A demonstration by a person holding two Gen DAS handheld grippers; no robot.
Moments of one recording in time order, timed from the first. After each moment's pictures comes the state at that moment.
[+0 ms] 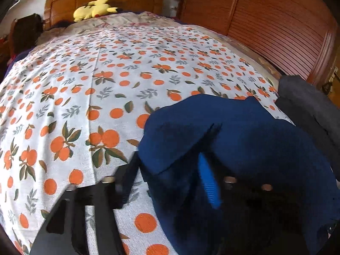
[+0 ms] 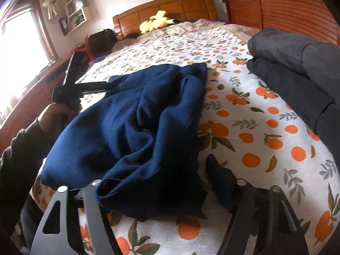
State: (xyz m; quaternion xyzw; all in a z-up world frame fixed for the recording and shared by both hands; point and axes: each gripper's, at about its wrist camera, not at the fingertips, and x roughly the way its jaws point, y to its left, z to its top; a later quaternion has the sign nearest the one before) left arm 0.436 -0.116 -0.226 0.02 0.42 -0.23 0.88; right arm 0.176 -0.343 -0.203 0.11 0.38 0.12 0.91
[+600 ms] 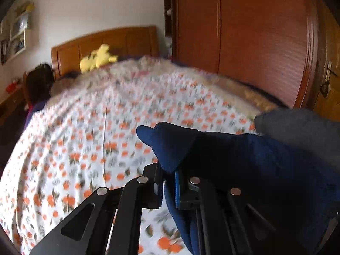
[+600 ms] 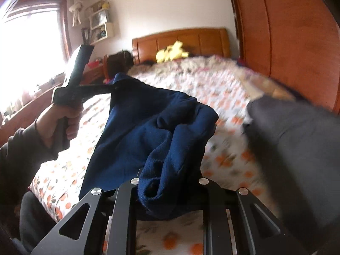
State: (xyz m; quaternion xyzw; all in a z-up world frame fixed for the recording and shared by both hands) left arm 0.379 -0.184 -0.074 0.07 0.29 -0.19 0.94; right arm 0.155 -0.384 -0.090 0.03 0.25 0.12 0.96
